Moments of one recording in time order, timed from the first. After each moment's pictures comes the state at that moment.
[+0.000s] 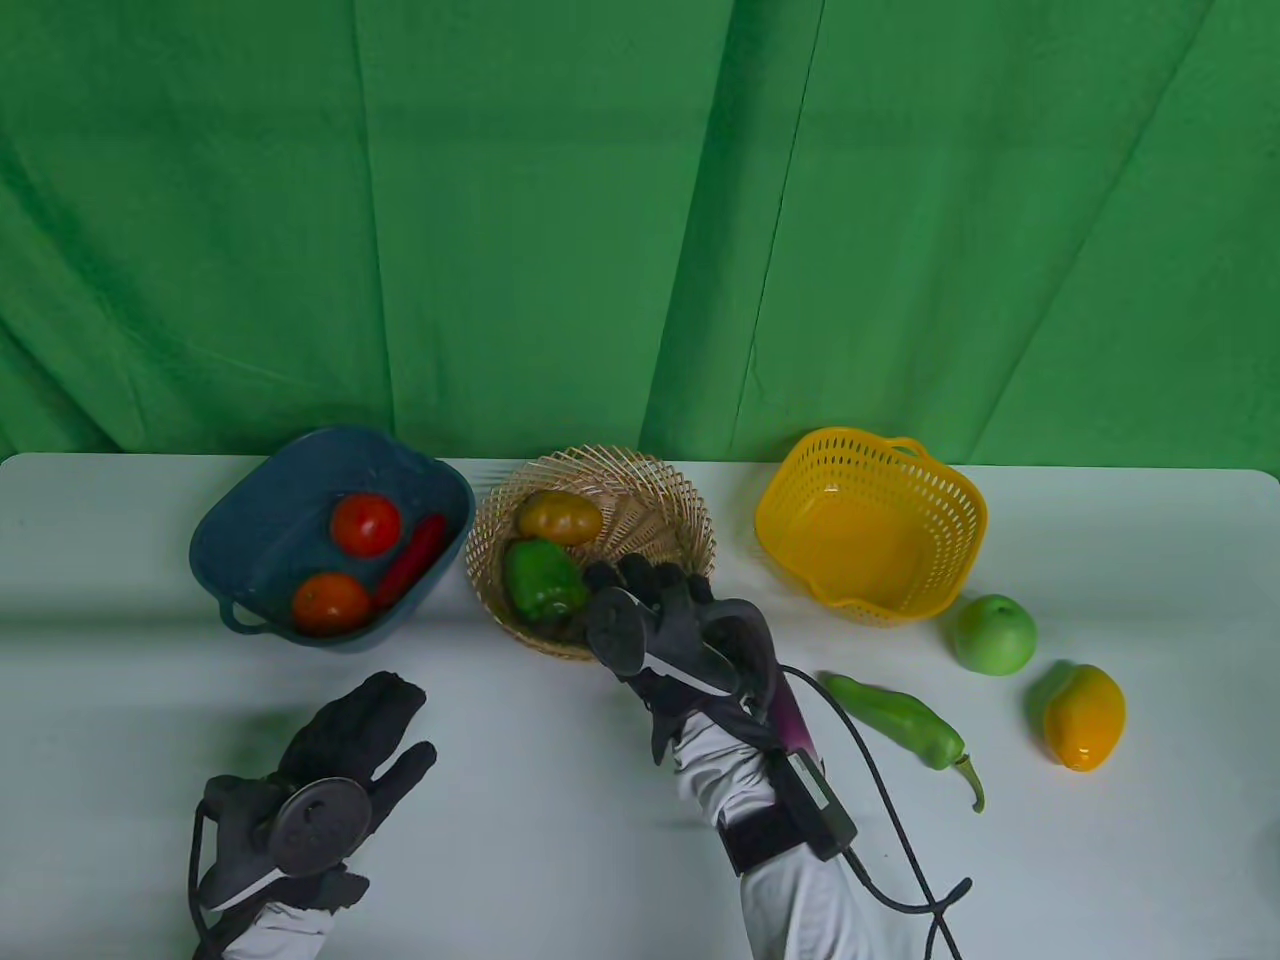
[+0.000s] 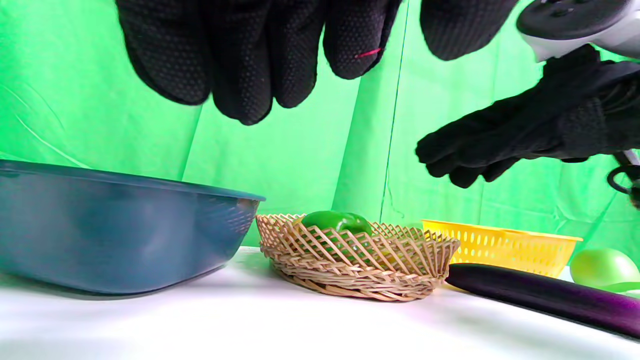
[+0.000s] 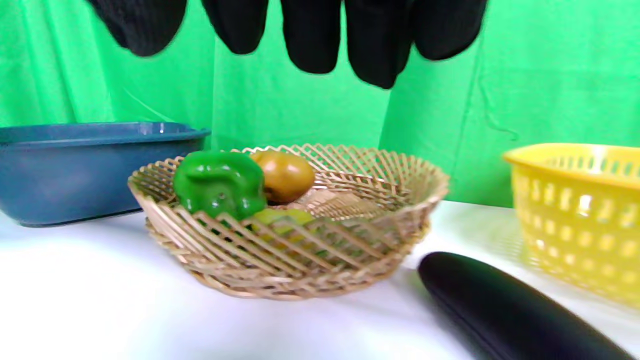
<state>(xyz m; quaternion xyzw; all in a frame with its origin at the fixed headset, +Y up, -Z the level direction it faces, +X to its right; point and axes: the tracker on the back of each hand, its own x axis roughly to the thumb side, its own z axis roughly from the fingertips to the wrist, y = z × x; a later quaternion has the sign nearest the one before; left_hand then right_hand) -0.260 -0.699 -0.250 0.14 -0.13 0.08 0.98 0.024 -0.661 -0.380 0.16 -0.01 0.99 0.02</state>
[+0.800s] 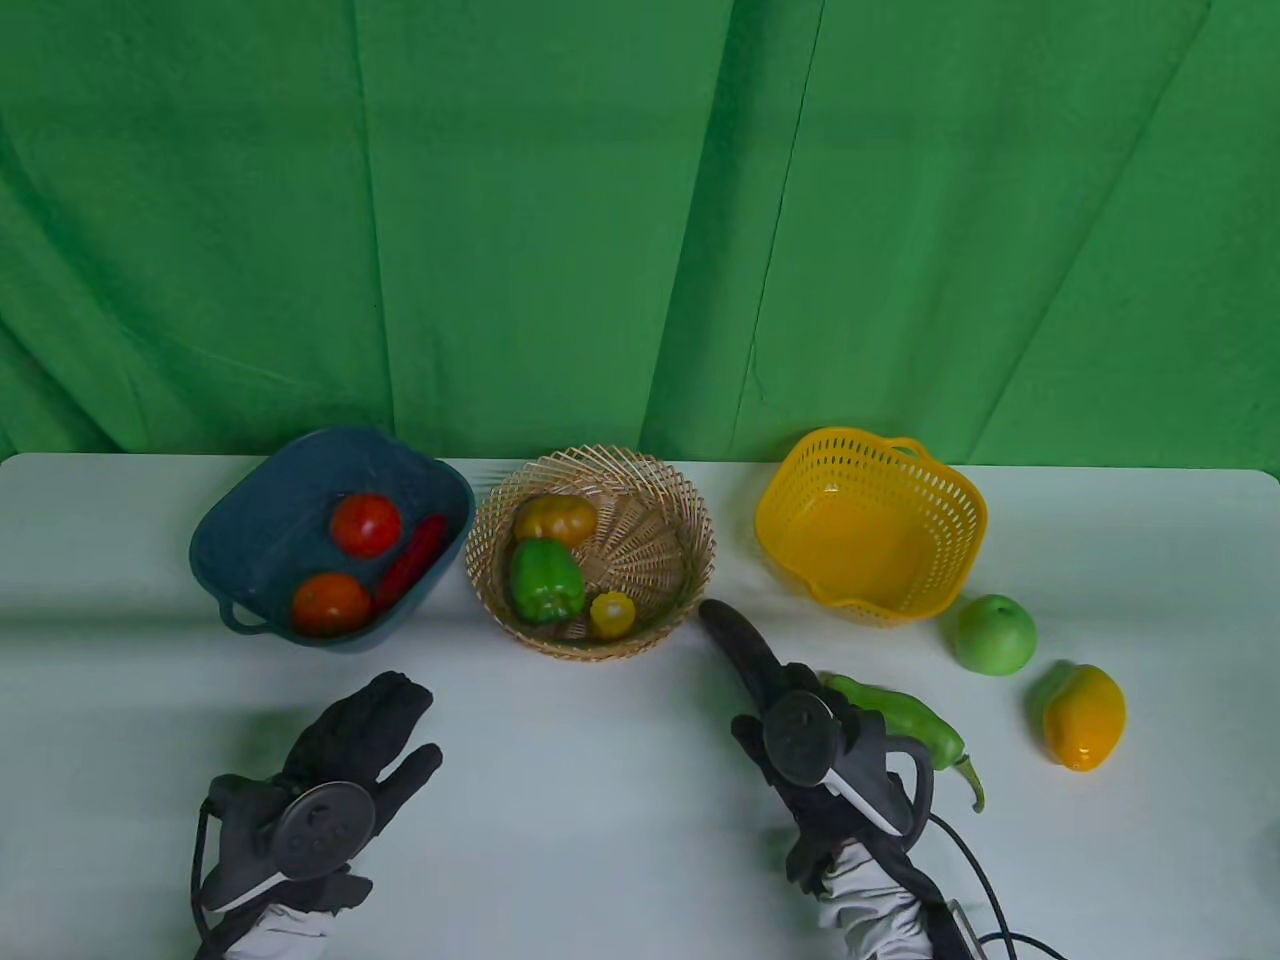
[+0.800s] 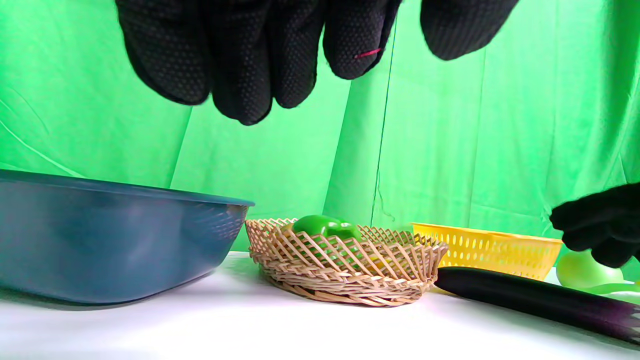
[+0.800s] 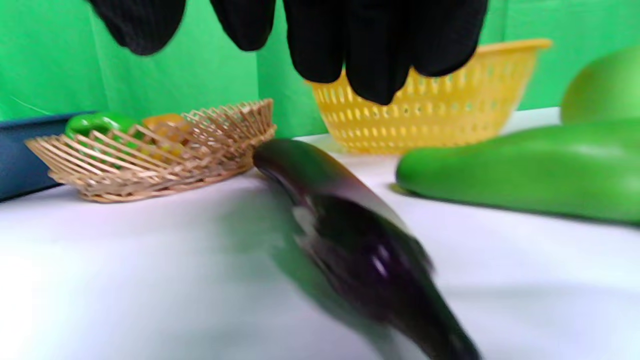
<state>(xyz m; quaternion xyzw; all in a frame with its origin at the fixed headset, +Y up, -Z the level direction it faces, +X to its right) -0.258 -0.699 -0.249 0.14 -0.14 0.08 0.98 0.151 -0.713 -0.309 0.04 0.02 1.00 0.08</state>
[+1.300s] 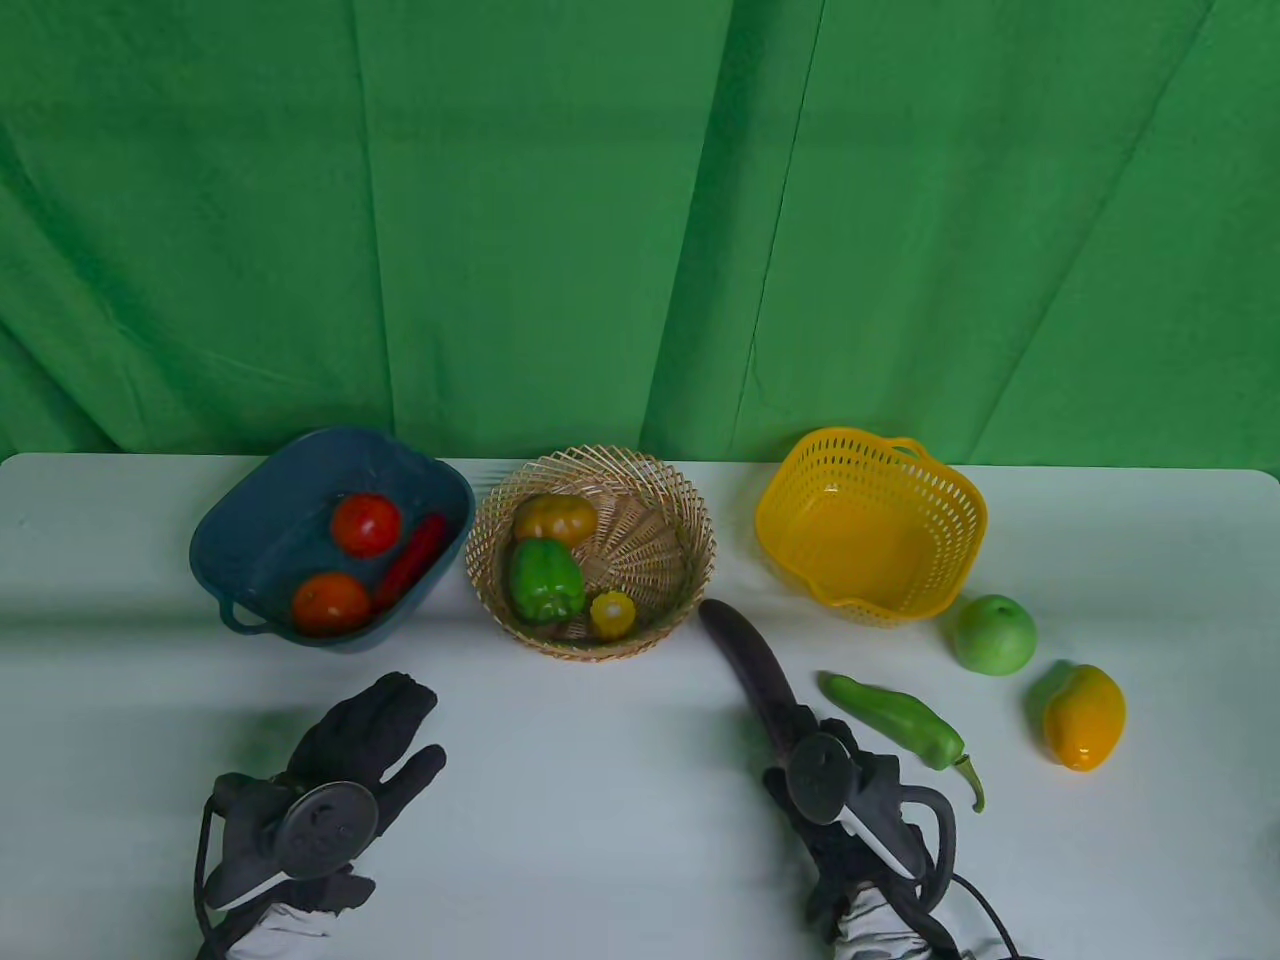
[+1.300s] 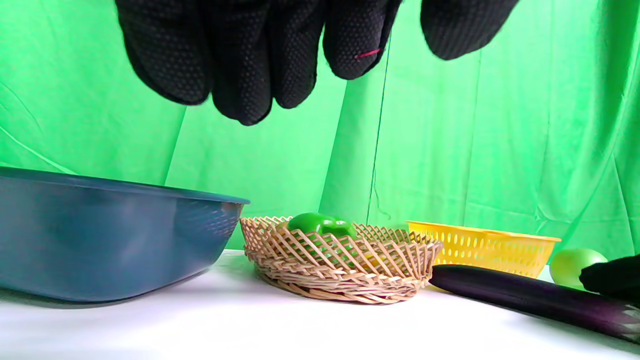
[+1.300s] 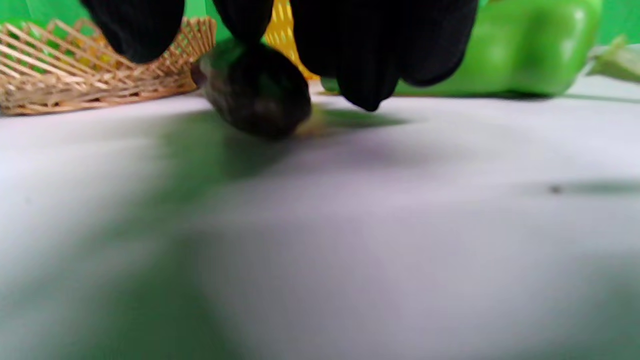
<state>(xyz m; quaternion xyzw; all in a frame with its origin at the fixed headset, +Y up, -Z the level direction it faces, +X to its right) -0.255 -0.699 -0.250 0.14 -0.15 0.08 0.98 0.173 -0.763 -0.295 -0.01 0.08 1.00 0.05</state>
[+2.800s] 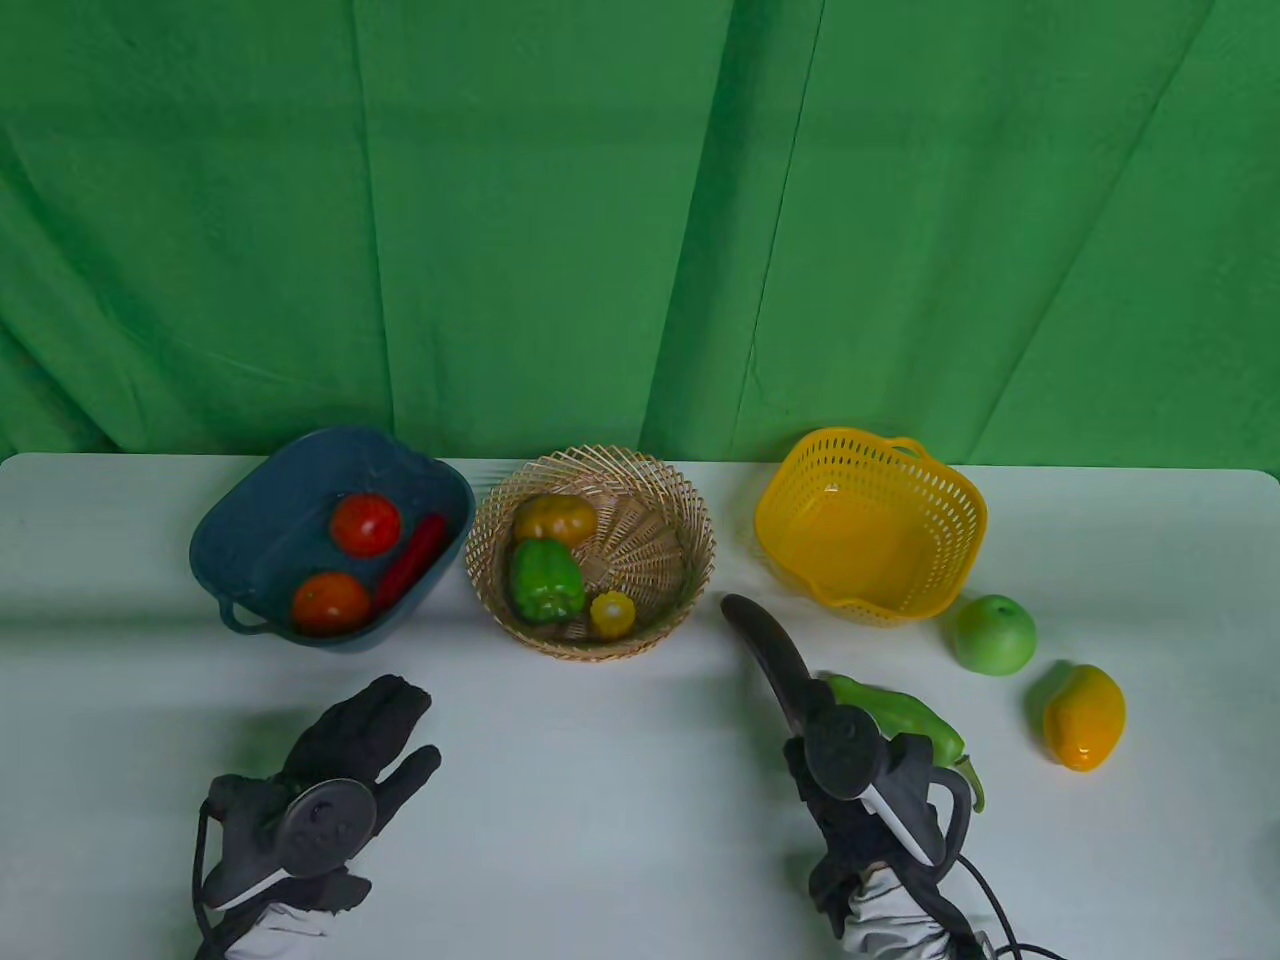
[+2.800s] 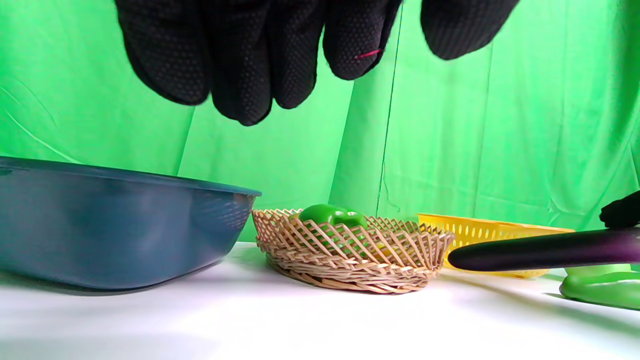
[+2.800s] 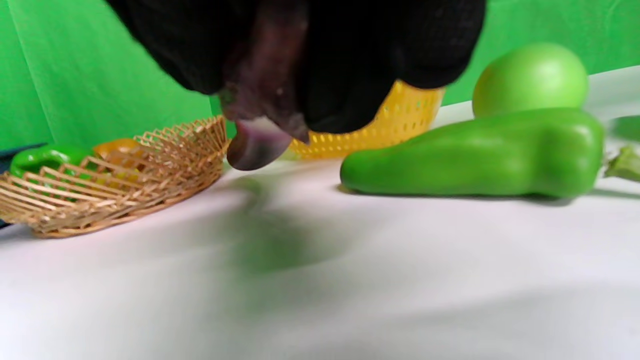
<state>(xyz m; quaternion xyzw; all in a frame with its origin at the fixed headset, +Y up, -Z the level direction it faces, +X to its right) -0.257 -0.699 -0.250 0.13 -0.14 0.08 0.98 0.175 -0.703 -0.296 -0.03 0.01 0.99 0.12</state>
